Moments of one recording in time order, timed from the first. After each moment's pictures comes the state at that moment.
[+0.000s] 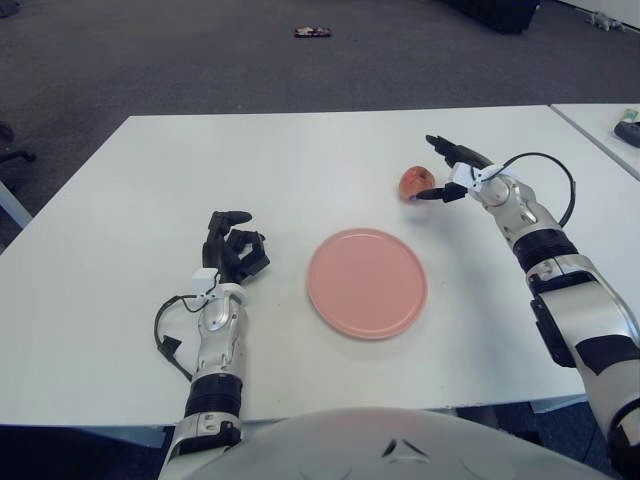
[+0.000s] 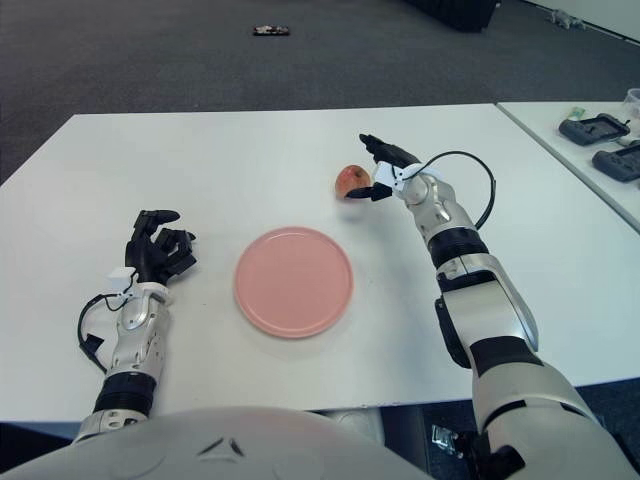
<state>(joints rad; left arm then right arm) -0.01 -0.08 0.19 0.38 -0.14 -0.33 0.05 -0.83 -0.41 0.31 1.03 -0.53 -0.20 0.11</state>
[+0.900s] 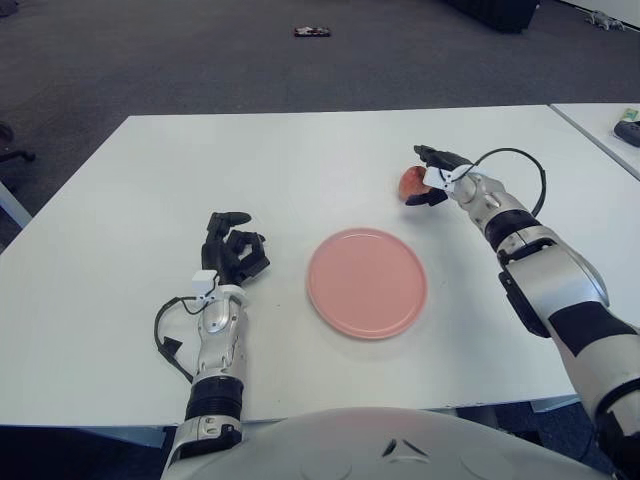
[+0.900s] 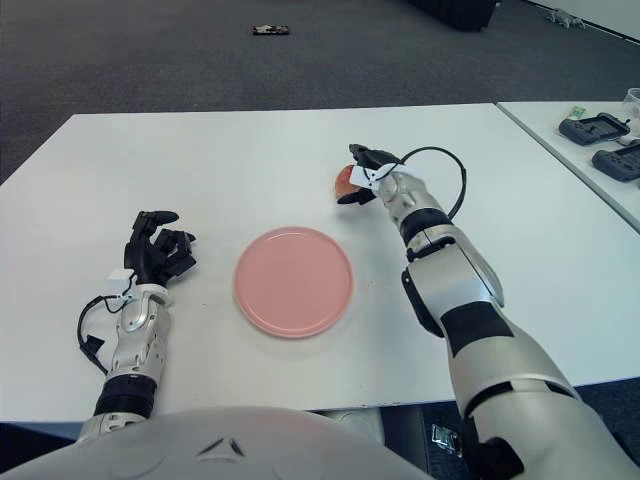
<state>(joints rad) 0.00 -0.09 0.20 0.36 -0.15 -0.33 0.05 -0.98 -0.29 0.43 1.31 -0.60 -0.17 0.00</state>
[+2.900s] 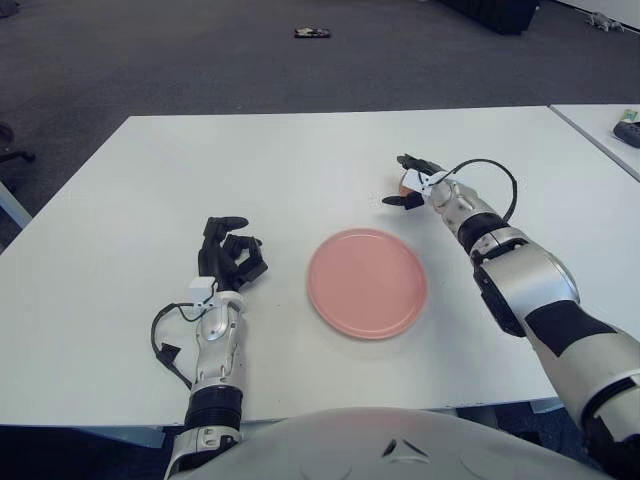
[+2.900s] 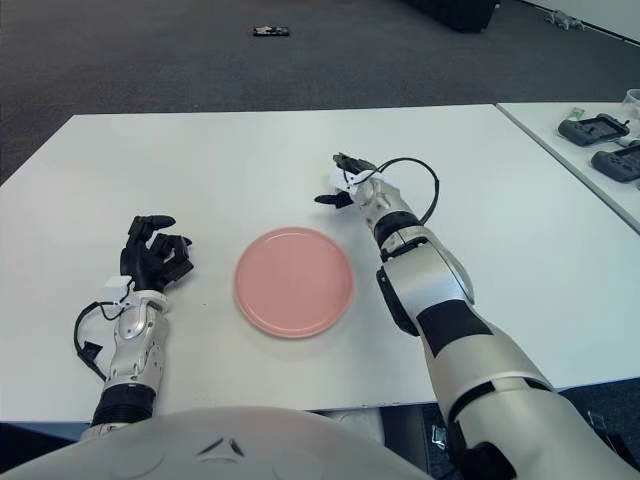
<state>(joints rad) 0.05 -0.09 0.20 0.31 -0.13 -0.34 0.07 -0.98 -0.18 0.30 1.36 -0.51 -0.08 0.04</state>
